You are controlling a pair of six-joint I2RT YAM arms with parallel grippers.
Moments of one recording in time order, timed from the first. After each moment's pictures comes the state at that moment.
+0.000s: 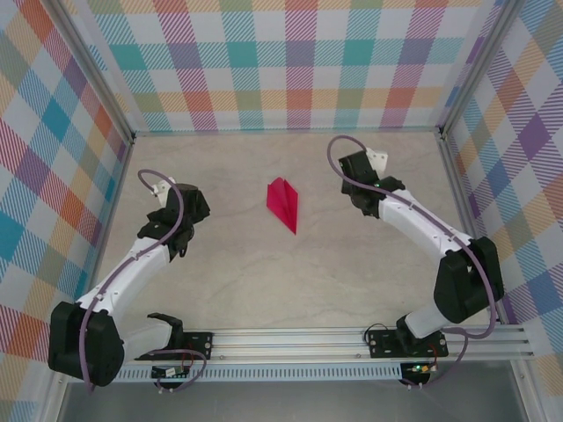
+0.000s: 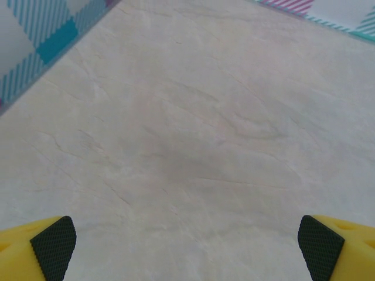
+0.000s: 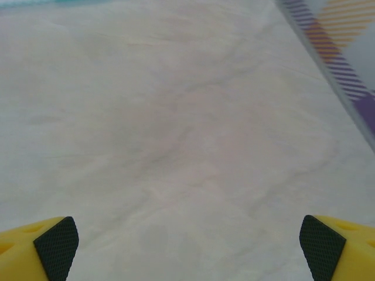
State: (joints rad) left arm -0.24 1.15 0.75 -0.35 -0.54 -0.52; right arm 0.44 1.50 1.12 -0.57 0.66 0.50
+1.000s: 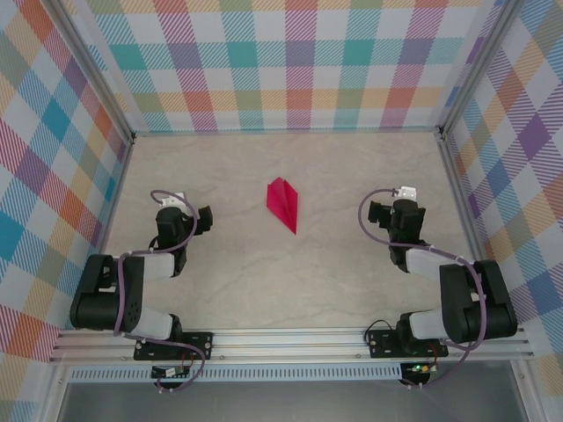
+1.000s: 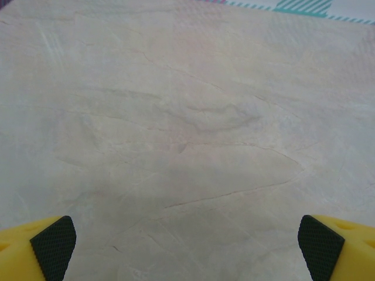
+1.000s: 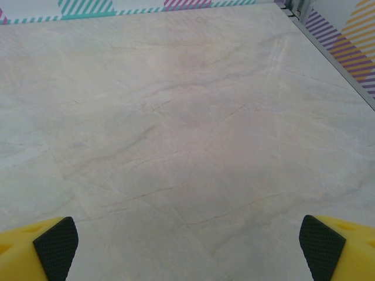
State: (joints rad) left arm -0.04 1.47 0.38 0.64 -0.10 -0.15; right arm 0.12 1.36 0.42 0.46 0.25 0.12
